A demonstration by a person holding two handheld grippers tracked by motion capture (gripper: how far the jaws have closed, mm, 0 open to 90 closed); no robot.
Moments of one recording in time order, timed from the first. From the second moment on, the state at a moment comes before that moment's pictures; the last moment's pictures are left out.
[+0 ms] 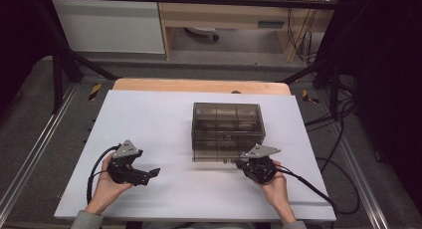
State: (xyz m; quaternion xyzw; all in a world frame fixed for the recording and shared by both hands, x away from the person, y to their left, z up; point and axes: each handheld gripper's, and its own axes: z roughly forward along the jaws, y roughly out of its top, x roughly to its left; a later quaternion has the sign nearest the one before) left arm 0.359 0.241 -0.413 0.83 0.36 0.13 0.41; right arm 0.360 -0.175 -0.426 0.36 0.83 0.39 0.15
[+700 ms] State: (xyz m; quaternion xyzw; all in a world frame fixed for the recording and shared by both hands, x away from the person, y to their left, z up) left arm 0.358 0.242 -0.413 0.83 0.36 0.13 0.41; right arm 0.369 -0.172 -0.425 0.36 0.83 0.39 0.15
